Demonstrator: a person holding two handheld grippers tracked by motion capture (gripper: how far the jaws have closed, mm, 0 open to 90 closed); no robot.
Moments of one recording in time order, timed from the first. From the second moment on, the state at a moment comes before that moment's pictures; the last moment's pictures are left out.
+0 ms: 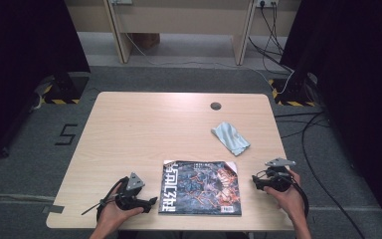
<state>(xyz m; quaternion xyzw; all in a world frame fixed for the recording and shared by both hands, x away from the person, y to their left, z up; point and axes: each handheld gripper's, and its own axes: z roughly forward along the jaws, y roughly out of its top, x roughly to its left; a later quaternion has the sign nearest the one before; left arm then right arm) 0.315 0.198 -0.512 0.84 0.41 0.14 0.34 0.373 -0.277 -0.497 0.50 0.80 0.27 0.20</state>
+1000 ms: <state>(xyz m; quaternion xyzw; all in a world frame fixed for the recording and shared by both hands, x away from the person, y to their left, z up) 0.295 0.167 -0.507 0.84 0.37 0.11 0.39 0.375 -0.226 -0.482 0.45 0.81 0.34 0.19</state>
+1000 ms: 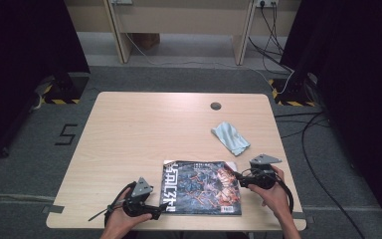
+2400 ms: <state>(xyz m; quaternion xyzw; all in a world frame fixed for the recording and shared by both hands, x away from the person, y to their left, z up) 0.397 0.187 -0.504 0.78 0.48 0.18 0.36 0.396 -0.168 -0.493 0.38 0.86 0.31 0.13</state>
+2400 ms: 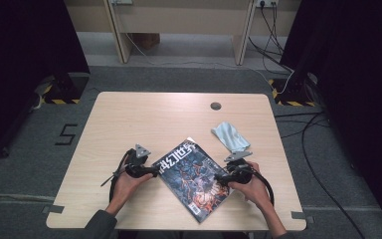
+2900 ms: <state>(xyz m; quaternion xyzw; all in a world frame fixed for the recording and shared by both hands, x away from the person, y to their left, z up) 0.338 0.147 -0.512 0.79 0.45 0.09 0.40 0.377 -0.162 -0.494 0.37 0.87 0.31 0.11</state>
